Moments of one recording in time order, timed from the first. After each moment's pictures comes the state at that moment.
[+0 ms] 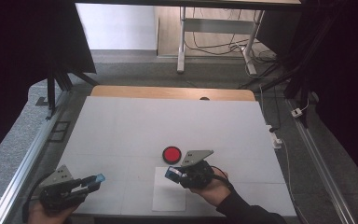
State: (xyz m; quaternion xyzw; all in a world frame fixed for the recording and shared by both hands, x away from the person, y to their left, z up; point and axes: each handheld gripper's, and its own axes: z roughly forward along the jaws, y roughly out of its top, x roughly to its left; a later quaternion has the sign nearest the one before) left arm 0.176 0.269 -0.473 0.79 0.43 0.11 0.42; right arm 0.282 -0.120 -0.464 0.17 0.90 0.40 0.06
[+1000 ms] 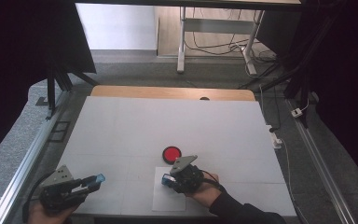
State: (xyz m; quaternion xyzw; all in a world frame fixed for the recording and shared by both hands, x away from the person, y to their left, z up) left arm 0.176 0.268 -0.473 0.79 0.43 0.11 0.42; right arm 0.285 -0.099 -0.499 0.14 0.93 0.33 0.06
